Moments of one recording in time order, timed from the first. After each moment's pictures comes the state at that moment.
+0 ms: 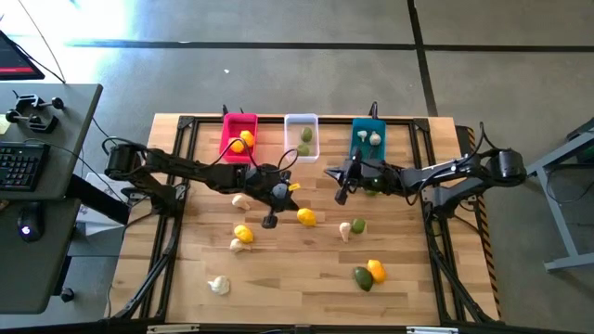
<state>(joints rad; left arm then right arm) 0.02 1.58 0.90 0.01 0.20 0.18 -0.11 1.37 0.51 0.52 0.27 0.00</state>
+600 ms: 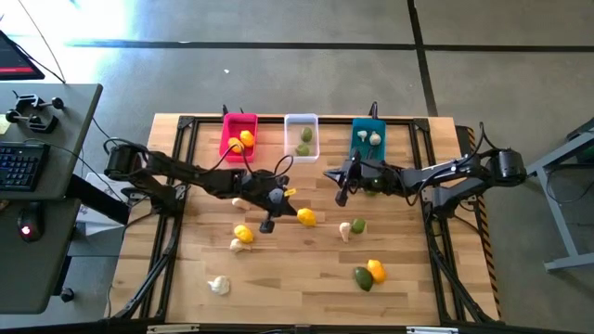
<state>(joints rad) -0.01 1.58 0.80 0.17 0.21 0.16 -0.10 1.37 0.51 0.52 0.23 0.03</state>
